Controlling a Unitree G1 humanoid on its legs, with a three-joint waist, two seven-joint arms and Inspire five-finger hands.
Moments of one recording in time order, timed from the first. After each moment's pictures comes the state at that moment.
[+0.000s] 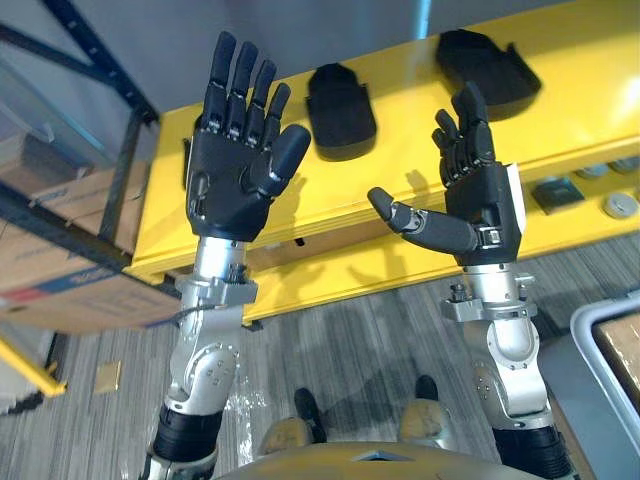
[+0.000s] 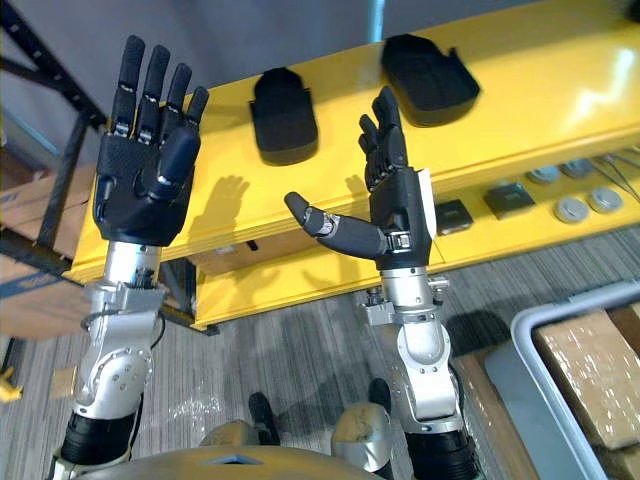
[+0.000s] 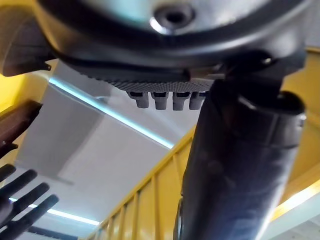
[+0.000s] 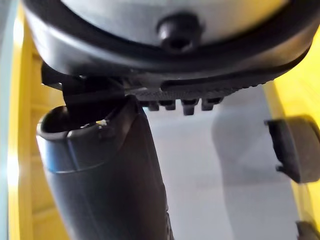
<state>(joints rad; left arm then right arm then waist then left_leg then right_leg) 0.01 0.12 -0.12 -0.49 -0.84 -0.18 -0.13 0.01 -0.20 0.10 -0.36 0.13 -0.28 0.01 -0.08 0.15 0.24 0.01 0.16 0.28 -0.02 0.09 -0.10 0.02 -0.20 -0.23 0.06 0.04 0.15</state>
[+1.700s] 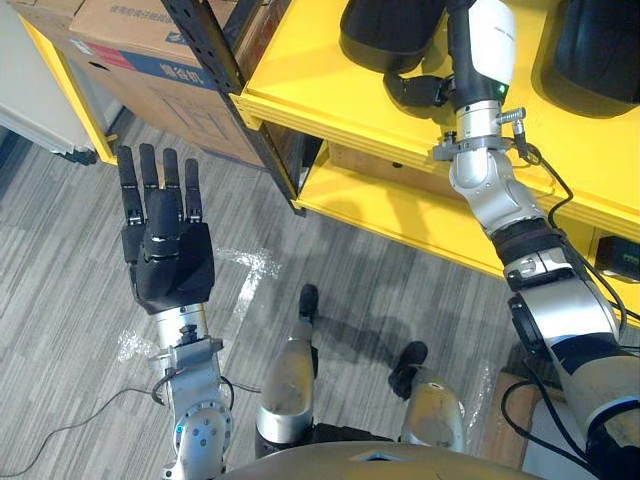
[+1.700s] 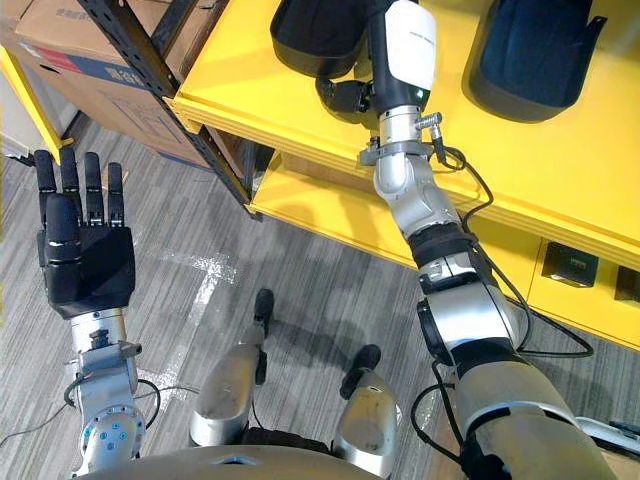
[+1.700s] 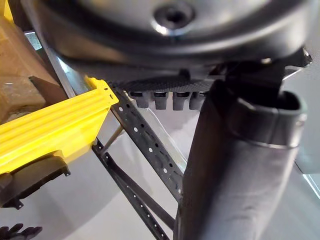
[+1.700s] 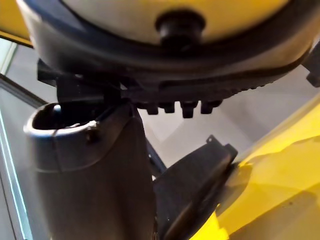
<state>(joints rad) 0.29 0.01 -0.06 -0.43 -1.13 -0.41 -0.21 -1.03 -0.47 0.27 0.75 -0.54 -0.27 -0.58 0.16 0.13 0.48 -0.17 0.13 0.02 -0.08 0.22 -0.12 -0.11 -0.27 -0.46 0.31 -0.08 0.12</state>
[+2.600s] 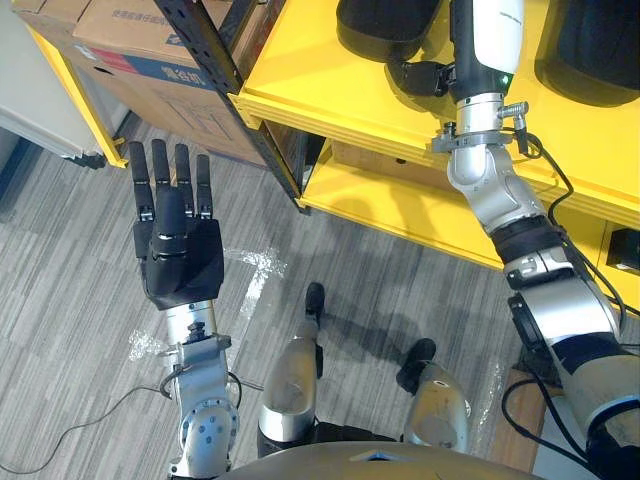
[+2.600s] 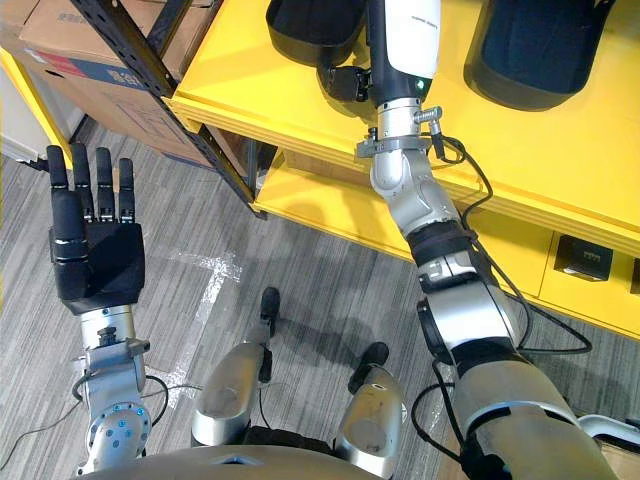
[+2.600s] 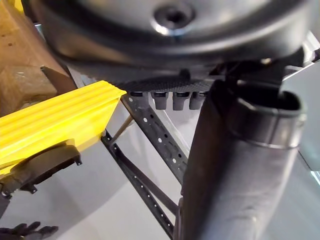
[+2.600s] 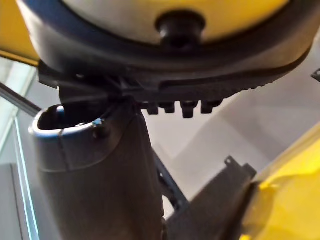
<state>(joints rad) 0.28 0.02 -0.11 -0.42 -1.14 -0.42 -0.23 -0.93 -0.47 0.25 0.52 -0.58 -0.27 -0.64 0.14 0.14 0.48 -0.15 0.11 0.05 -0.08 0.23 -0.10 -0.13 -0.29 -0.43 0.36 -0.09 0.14</state>
